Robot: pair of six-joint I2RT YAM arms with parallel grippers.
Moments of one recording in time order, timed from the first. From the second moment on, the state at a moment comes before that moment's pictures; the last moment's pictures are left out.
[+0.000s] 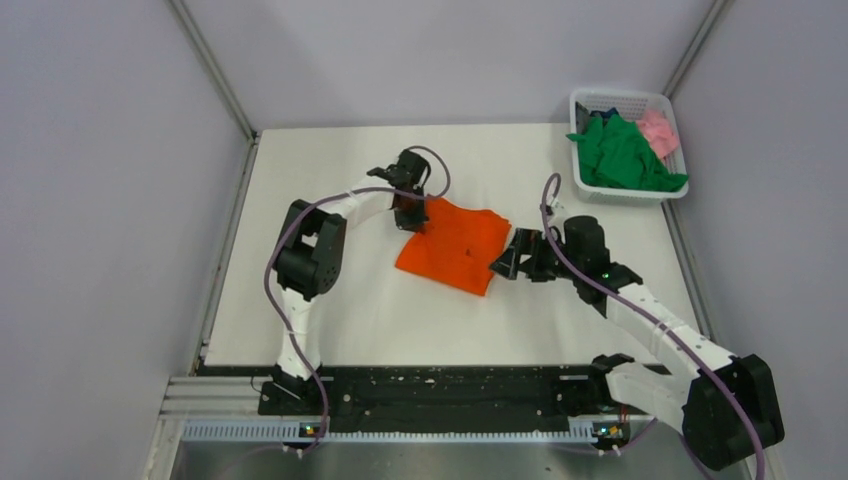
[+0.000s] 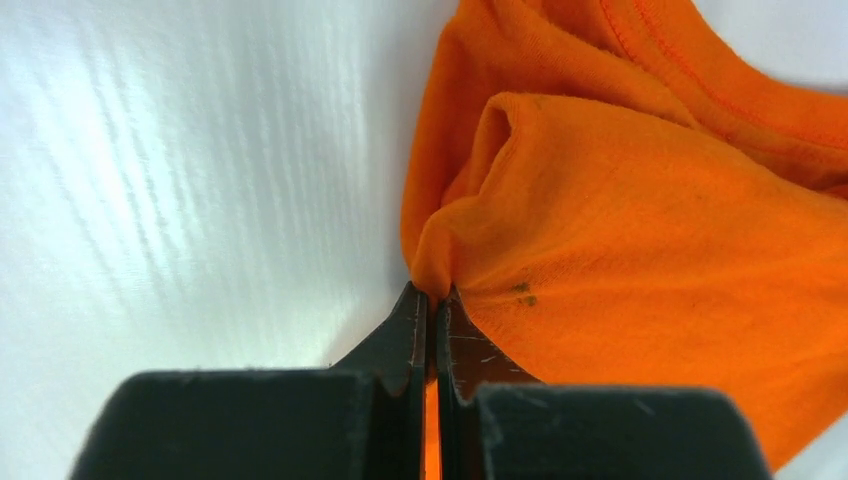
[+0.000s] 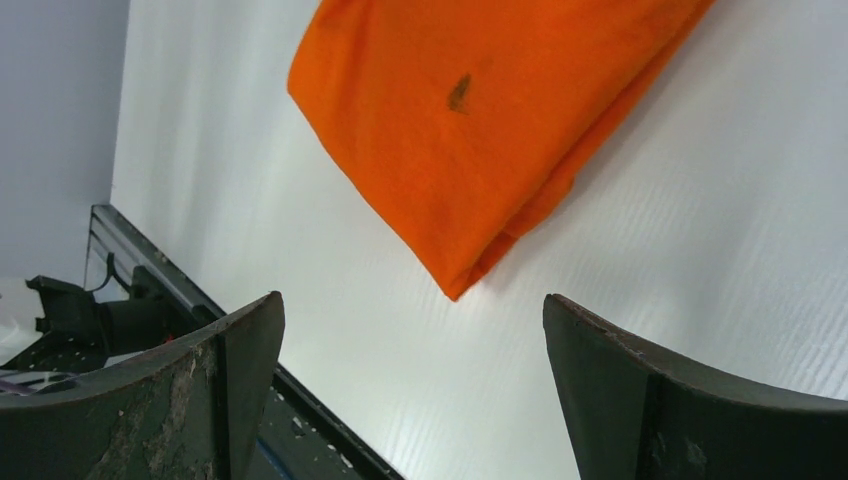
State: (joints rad) left arm -0.46 2.11 1.57 -0.58 0.06 -0.56; right arm 0.36 1.02 0.57 -0.12 -0.43 0.51
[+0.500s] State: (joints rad) left arm -0.17 2.27 1.93 -0.81 -0.46 -0.48; right arm 0.36 1.03 0.62 -0.25 -0.29 0.42
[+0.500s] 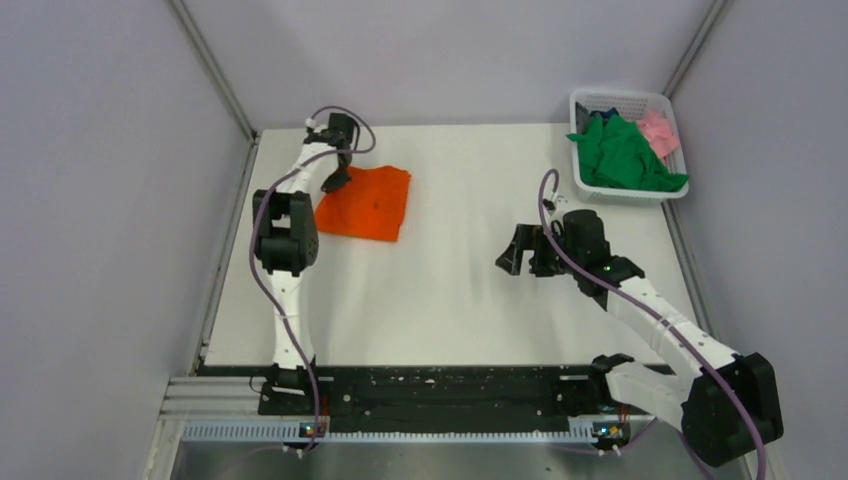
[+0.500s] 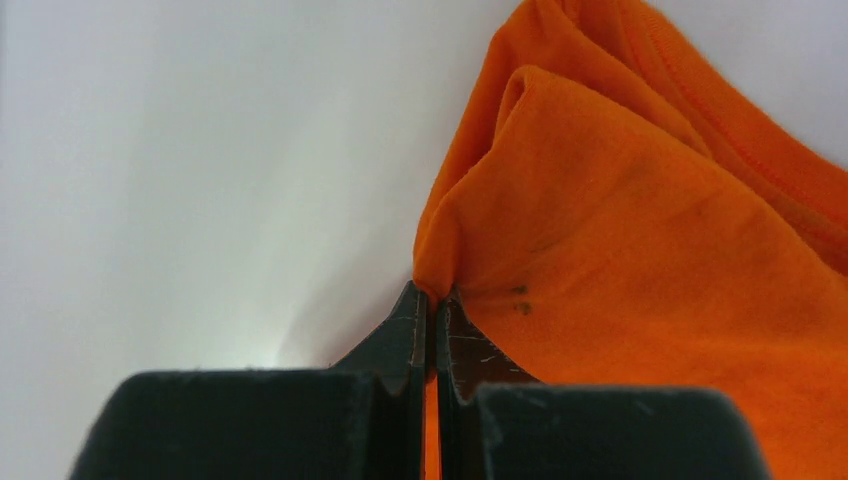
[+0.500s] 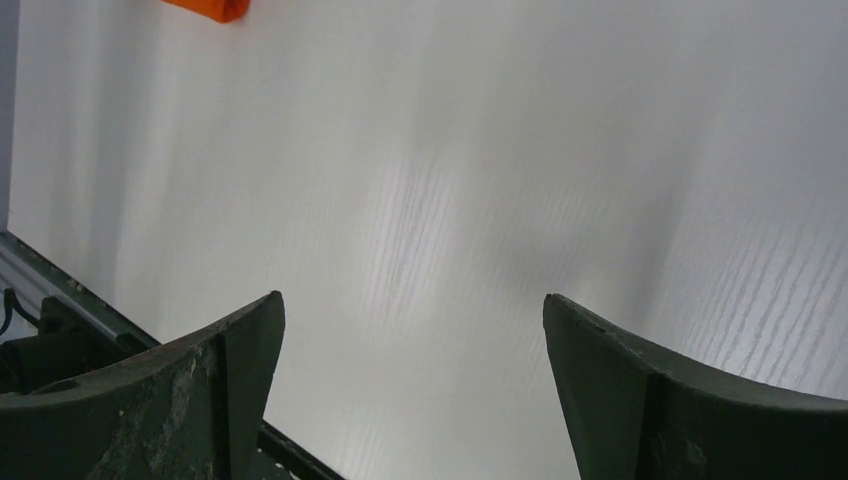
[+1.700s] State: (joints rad) left arm 0.04 1.79 1.70 -0.60 -0.17 -0.36; right arm 0.21 0.95 0.53 -0.20 0.06 0.42
